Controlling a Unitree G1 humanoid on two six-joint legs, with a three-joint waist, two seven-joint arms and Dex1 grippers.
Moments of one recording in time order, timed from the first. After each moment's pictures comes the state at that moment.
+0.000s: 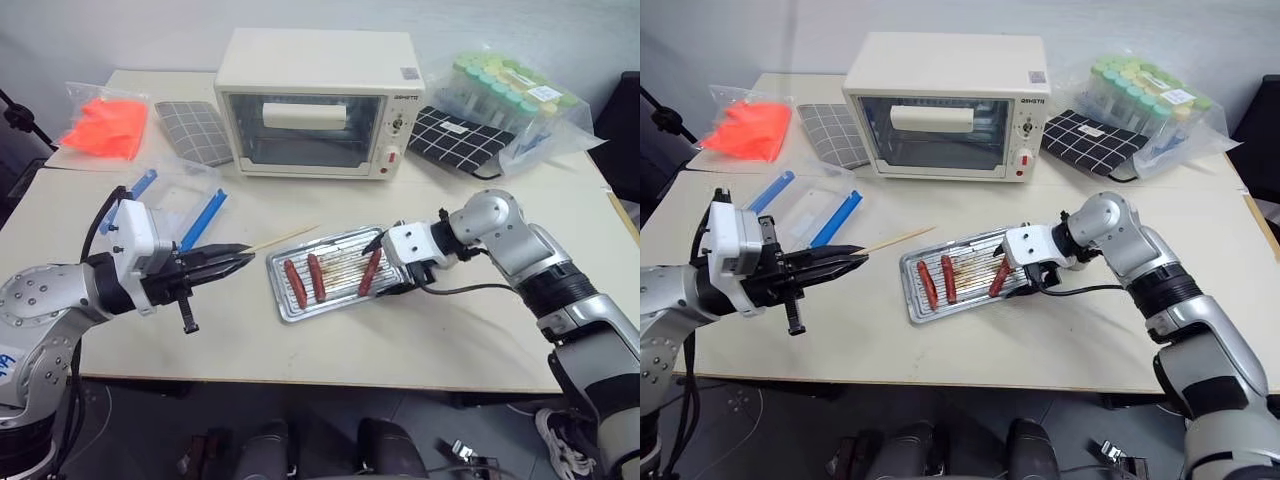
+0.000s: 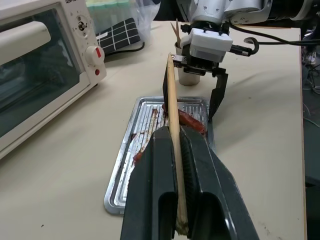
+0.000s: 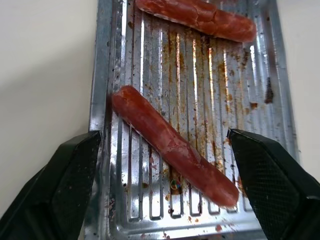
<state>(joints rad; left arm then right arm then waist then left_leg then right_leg) -0.19 0.82 0.35 -0.54 -0.68 0.57 -0.87 -0.98 -0.68 0.52 0.54 0.01 -0.26 1.39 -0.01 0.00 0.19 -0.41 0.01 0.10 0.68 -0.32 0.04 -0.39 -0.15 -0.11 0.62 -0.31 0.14</state>
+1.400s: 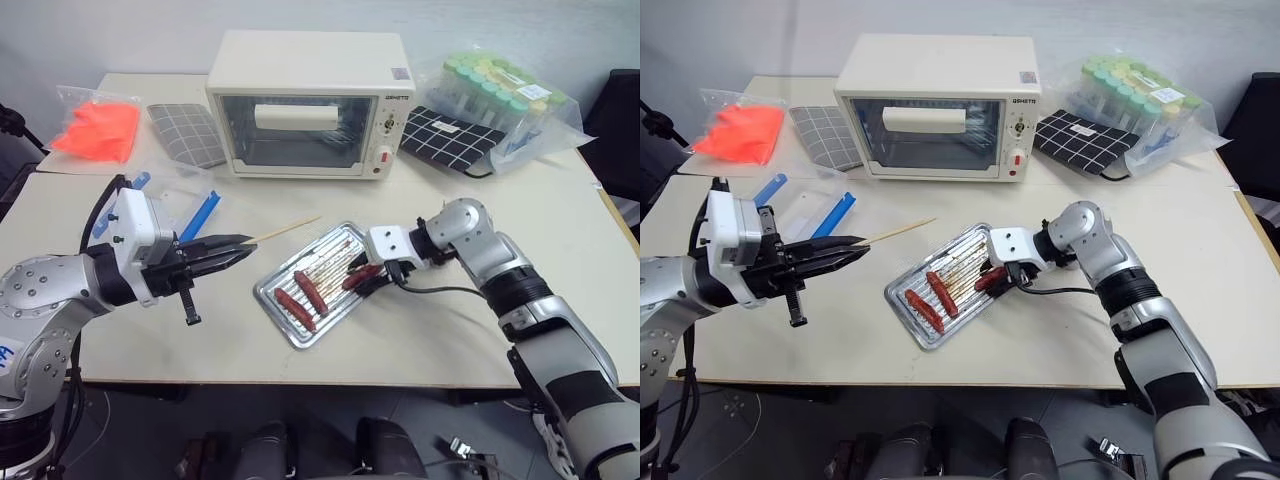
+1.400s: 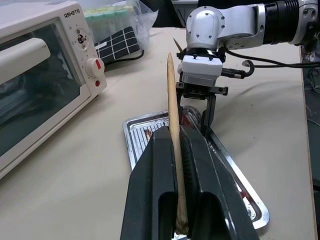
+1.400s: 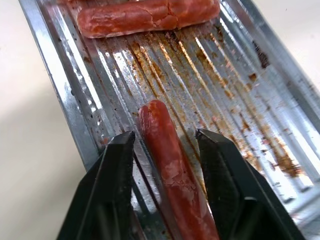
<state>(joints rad) -0.23 0.83 0.33 -0.53 -0.70 0.56 -0.85 -0.97 -0.51 0.41 0.66 -0.05 -0.16 1.43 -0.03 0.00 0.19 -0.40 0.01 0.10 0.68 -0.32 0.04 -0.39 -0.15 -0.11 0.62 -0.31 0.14</state>
